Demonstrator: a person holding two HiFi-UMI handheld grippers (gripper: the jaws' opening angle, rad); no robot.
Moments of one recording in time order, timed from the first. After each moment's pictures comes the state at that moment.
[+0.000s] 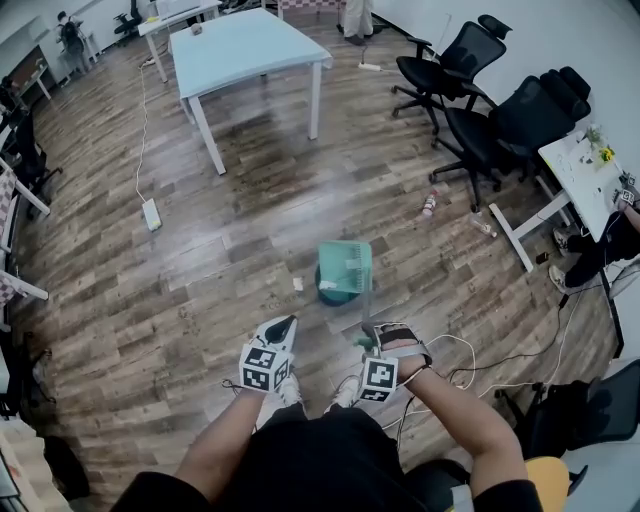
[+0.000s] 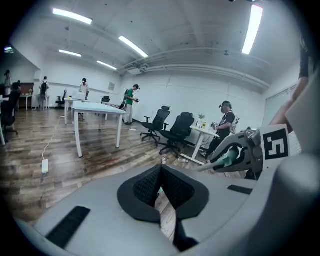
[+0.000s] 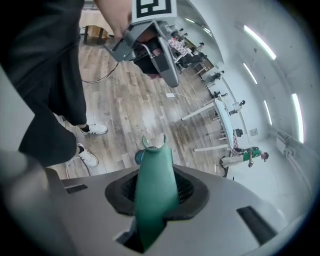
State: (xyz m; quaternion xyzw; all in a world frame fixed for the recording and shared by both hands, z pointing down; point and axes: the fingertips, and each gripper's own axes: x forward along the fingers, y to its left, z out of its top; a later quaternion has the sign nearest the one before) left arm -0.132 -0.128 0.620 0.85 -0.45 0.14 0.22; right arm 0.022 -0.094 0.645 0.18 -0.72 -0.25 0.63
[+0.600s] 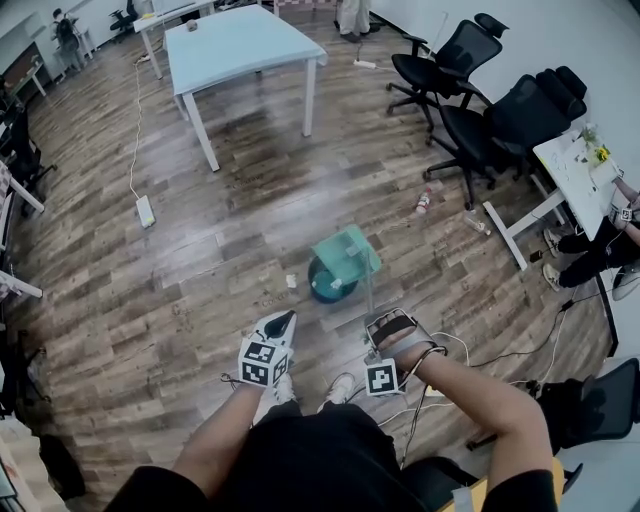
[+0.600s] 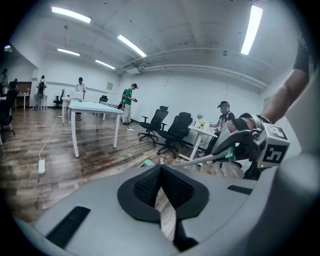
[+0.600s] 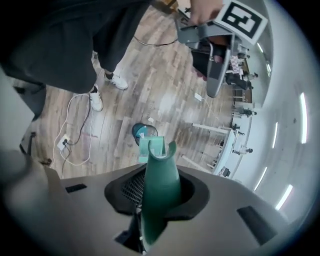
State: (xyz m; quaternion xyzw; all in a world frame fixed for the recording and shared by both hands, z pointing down) left arm -0.116 -0.132 0.622 0.86 -0.44 0.14 0.22; right arm 0.055 -0.100 0.630 0.01 -0.54 -0.47 0.70
